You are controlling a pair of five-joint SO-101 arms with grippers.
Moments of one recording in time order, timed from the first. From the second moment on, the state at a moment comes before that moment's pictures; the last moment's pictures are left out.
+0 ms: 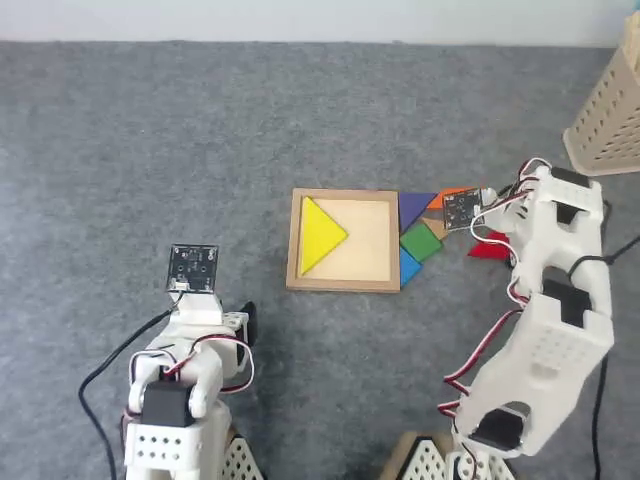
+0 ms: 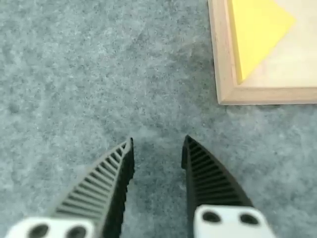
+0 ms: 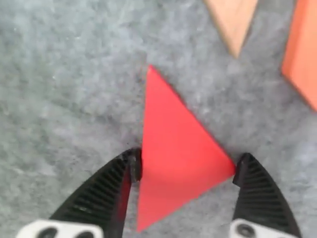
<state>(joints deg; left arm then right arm) -1.8 -103.4 96.7 72.9 8.0 14.9 29.2 0.8 63.9 106.6</state>
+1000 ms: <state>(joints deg) -1.8 -103.4 96.7 72.9 8.0 2.1 31.3 -19.3 87.6 41.9</state>
